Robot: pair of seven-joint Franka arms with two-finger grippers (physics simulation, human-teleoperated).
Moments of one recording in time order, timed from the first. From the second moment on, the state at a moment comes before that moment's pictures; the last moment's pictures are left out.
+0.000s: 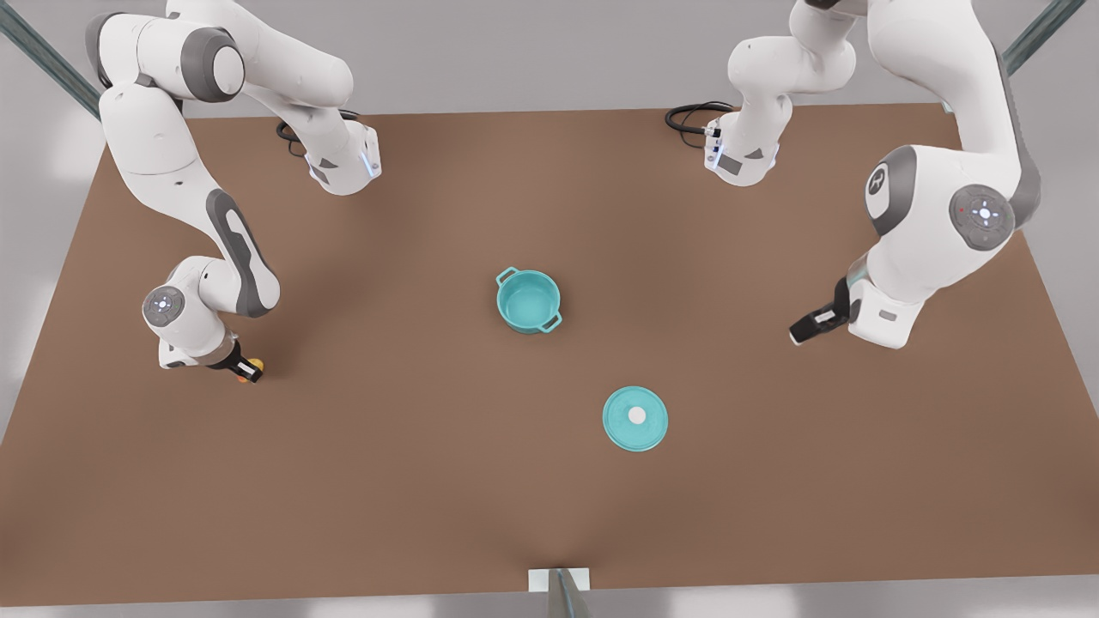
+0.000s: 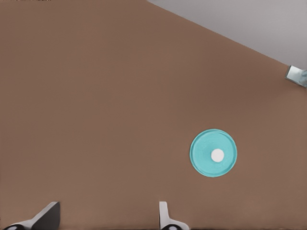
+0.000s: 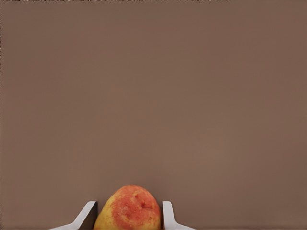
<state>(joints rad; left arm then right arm) -0.05 0.17 -0.10 -1.58 -0.05 1.77 -0.51 -0.21 0.47 -0.05 -2.22 -0.08 2.79 0.33</state>
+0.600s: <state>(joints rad) -0.02 0.16 -0.11 -1.58 -0.04 1.76 -0.20 0.19 0.23 -0.04 -2.03 0.05 2.42 0.46</state>
